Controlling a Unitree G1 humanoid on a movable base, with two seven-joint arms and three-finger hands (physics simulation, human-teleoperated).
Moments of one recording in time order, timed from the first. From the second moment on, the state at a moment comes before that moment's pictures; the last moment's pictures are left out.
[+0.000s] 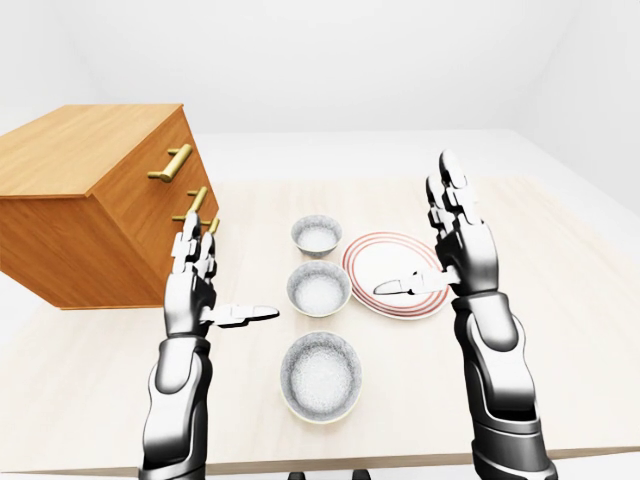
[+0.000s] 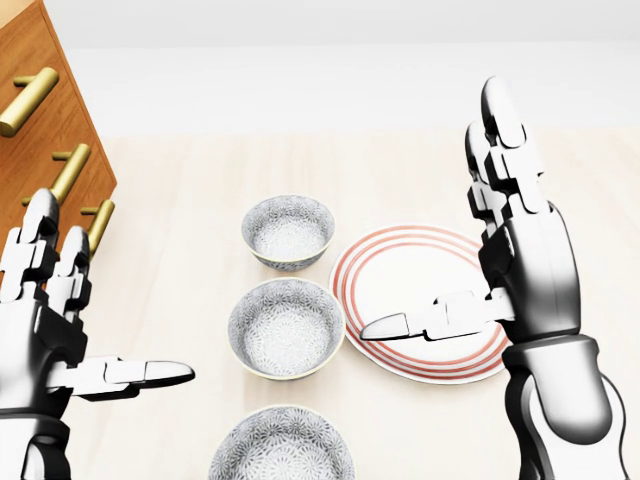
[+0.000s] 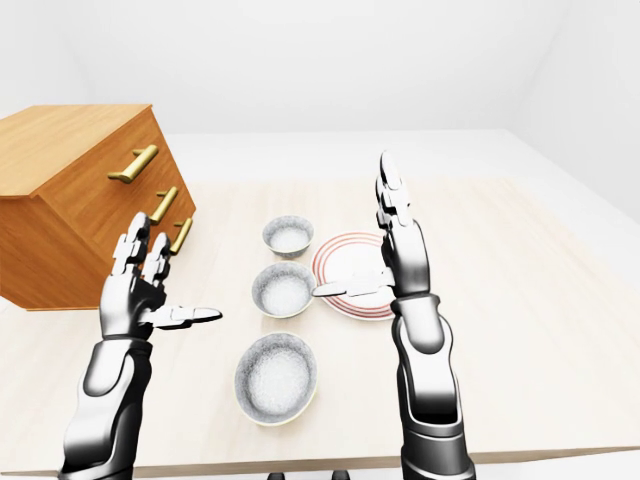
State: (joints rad) left arm 0.00 0.06 0.16 -0.31 -0.10 0.09 -0.07; right arm -0.18 -0.07 -0.07 -0.39 -0.06 0.09 0.13
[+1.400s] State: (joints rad) left arm 0.01 0.06 0.16 -0.33 -0.10 0.09 -0.07; right arm -0.20 -0.12 -0.07 -0.32 -0.26 0.07 0.16
